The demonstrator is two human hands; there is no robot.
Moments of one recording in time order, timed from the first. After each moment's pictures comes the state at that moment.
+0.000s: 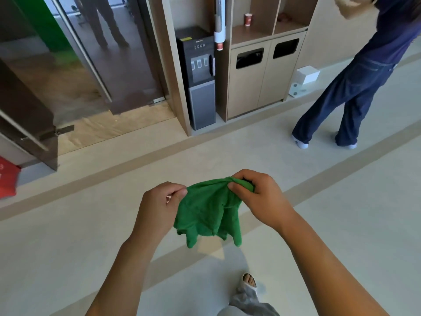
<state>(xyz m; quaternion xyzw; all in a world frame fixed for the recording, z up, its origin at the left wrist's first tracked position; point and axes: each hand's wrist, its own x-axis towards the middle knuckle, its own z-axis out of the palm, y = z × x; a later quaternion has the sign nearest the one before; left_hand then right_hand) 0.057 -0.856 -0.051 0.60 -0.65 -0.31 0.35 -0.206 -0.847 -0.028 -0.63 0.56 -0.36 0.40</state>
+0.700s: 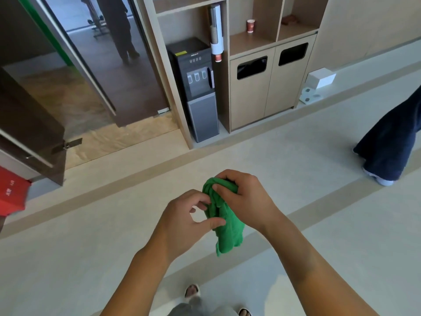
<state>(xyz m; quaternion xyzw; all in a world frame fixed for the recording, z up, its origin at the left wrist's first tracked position) -0.118 -0.991 -0.024 0.53 -0.72 -0.34 0.28 -0.316 -1.020 -0.016 -0.66 0.51 -0.38 0.40</state>
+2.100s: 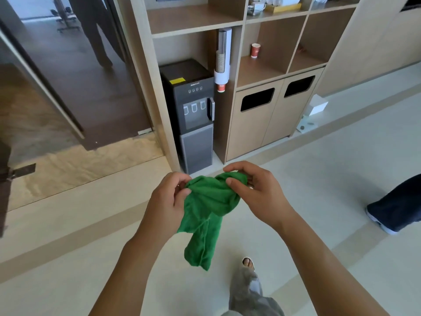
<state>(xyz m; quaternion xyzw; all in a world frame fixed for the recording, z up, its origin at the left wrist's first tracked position) -0.001 -1.474 -0.035 0.52 -0.72 -0.26 0.38 -0.241 -1.465 -0.008 -0.61 0.54 -0.43 0.39</state>
